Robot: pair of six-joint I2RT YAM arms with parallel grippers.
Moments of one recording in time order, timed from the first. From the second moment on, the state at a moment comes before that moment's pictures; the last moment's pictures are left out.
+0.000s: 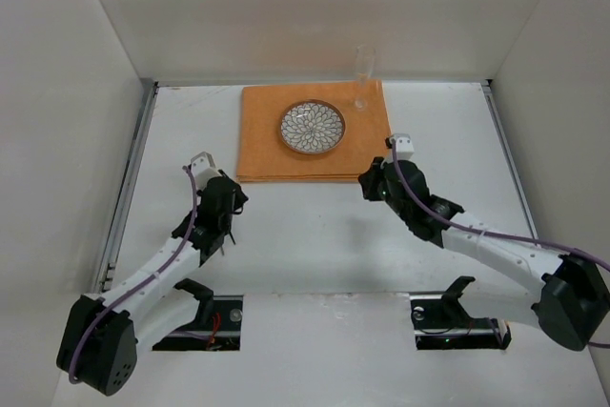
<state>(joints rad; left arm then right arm) -0.46 0.93 0.41 0.04 -0.47 -0.74 0.68 1.15 0.72 0.01 0.31 0.52</state>
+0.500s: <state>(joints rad) -0.37 1.02 0.43 -0.23 -0.52 -0.77 0.81 1.09 0.52 0.25 0.31 0.54</state>
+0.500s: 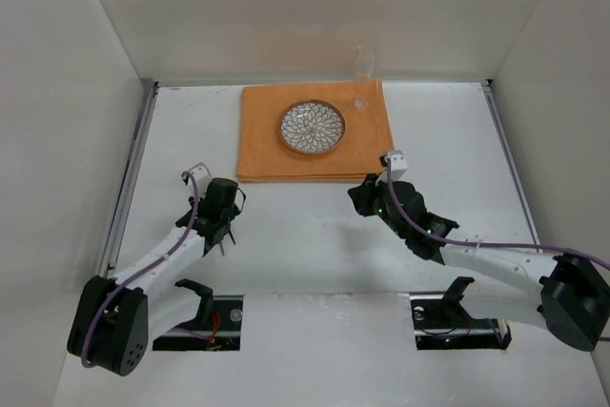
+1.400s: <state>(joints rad) -0.36 1.19 0.43 -0.18 -0.52 -0.77 0.83 1.14 0.51 0.31 0.30 0.54</state>
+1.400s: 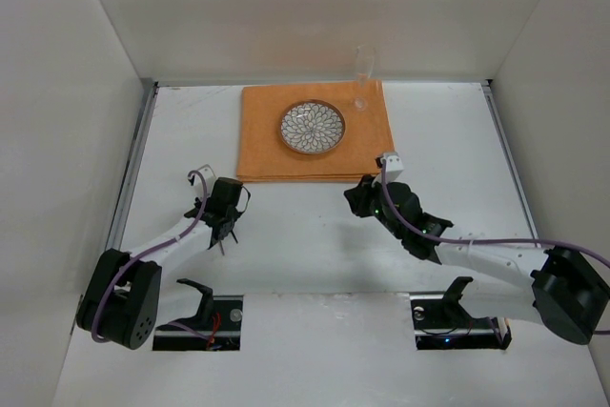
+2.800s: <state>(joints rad) -0.47 1.09 0.57 -0.21 -0.54 -0.69 0.82 1.15 0.51 0.31 0.30 0.54</state>
